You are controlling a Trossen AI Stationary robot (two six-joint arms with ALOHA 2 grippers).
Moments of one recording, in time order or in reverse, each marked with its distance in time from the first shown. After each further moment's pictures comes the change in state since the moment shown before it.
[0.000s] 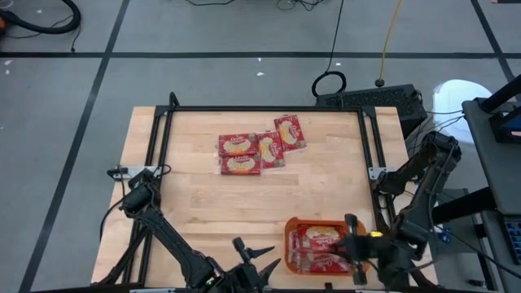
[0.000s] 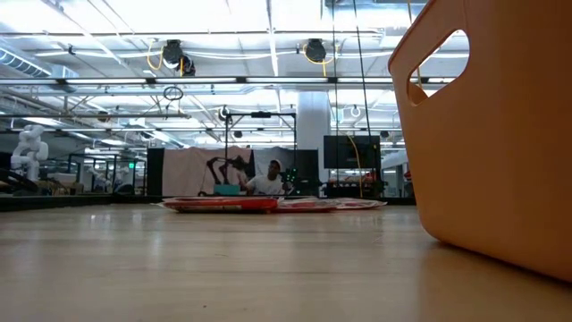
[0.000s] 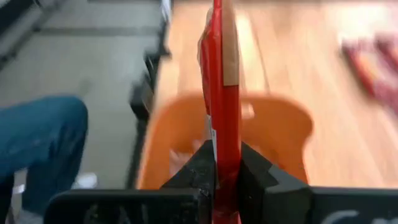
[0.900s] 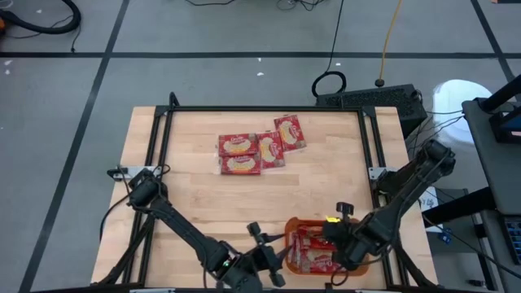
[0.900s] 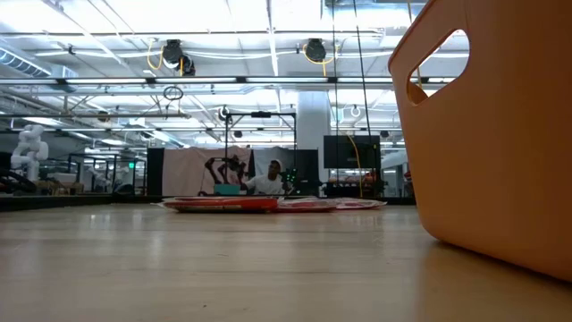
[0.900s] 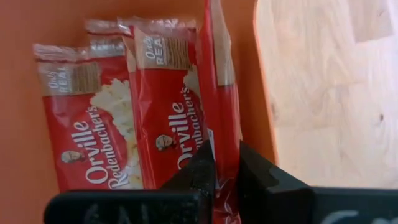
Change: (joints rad) left arm 0.116 0.000 0.000 -0.026 0.164 -0.008; right arm -0.222 0.139 0.018 -0.350 -0.434 0.187
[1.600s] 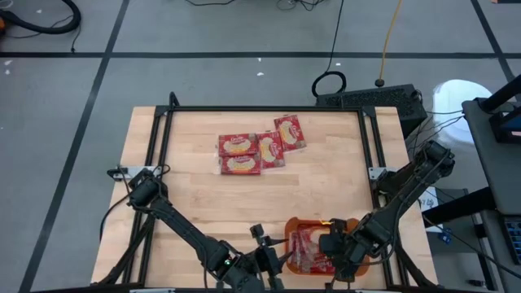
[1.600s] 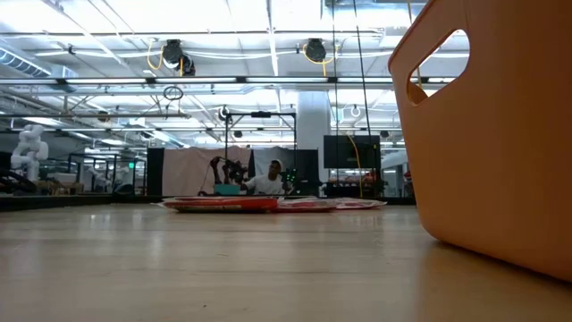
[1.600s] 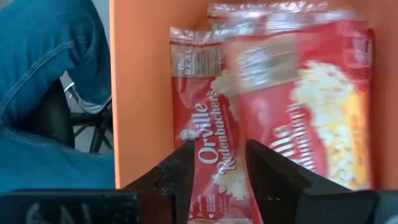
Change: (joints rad) left arm 0.004 0.000 0.000 -0.040 0.123 -0.058; right arm -0.012 0.014 0.000 0.244 -0.270 -0.074
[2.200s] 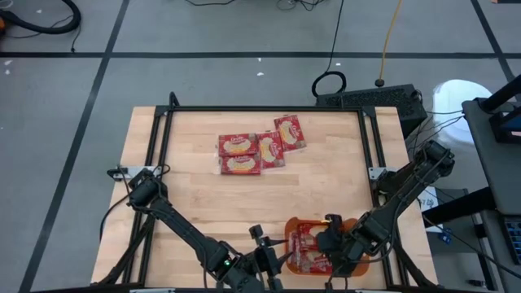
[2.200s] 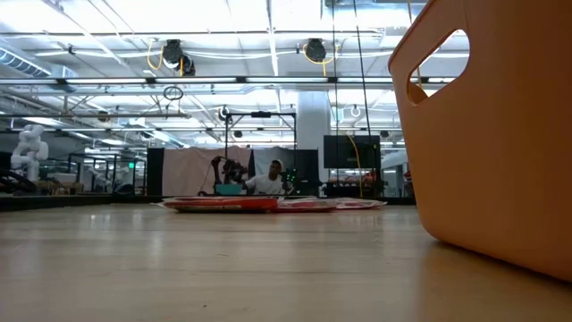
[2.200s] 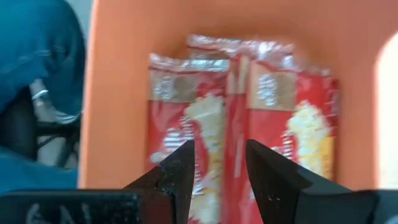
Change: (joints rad) left arm -0.004 0.000 0.000 -0.031 0.009 -0.045; right arm -0.016 0.000 -0.001 -0.001 0.107 -0.112
